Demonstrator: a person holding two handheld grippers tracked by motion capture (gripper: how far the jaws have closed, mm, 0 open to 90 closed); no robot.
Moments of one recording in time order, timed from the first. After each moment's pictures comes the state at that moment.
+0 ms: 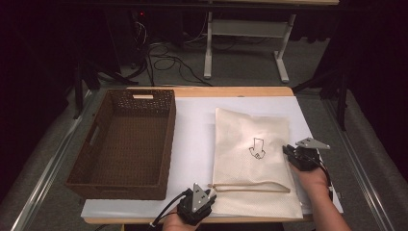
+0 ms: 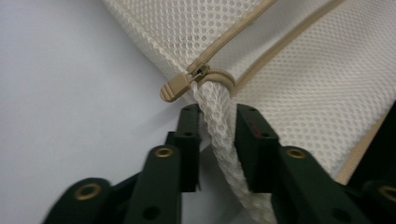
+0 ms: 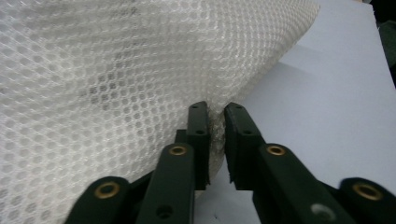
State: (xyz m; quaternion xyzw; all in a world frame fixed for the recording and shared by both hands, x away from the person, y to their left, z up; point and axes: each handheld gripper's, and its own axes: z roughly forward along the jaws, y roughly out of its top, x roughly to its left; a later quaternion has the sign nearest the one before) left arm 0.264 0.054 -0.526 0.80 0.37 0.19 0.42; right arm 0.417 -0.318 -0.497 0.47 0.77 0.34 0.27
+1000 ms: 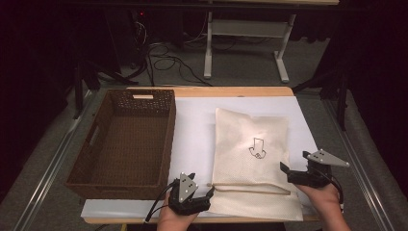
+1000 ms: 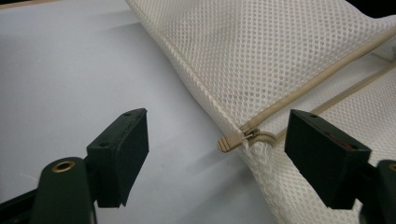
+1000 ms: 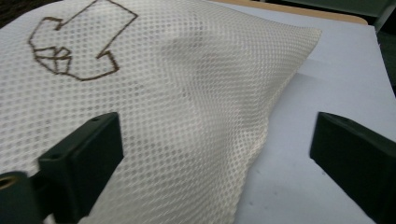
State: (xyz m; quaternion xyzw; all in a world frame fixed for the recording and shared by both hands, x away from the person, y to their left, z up) left arm 0.275 0.073 -0.499 0.75 0.41 0.21 0.47; right arm 0.353 -0.317 -0.466 0.45 0.75 0.41 0.26
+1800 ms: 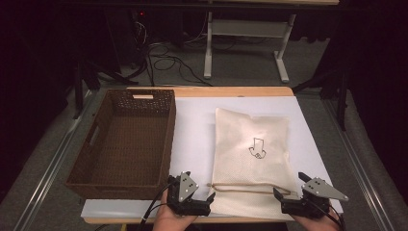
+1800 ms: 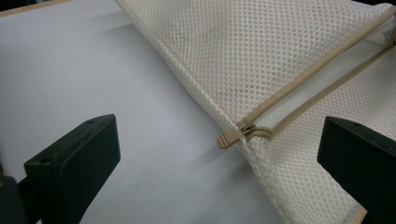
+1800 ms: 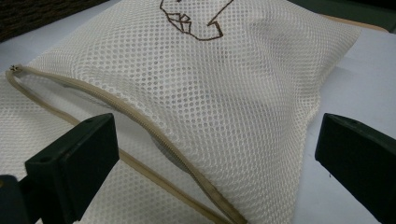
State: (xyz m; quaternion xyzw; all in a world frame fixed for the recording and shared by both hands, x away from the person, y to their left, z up) left arm 0.276 0.078 -0.493 0.77 0.39 0.21 0.46; right arm 0.279 -0.289 -0.468 0.42 0.76 0.41 0.27
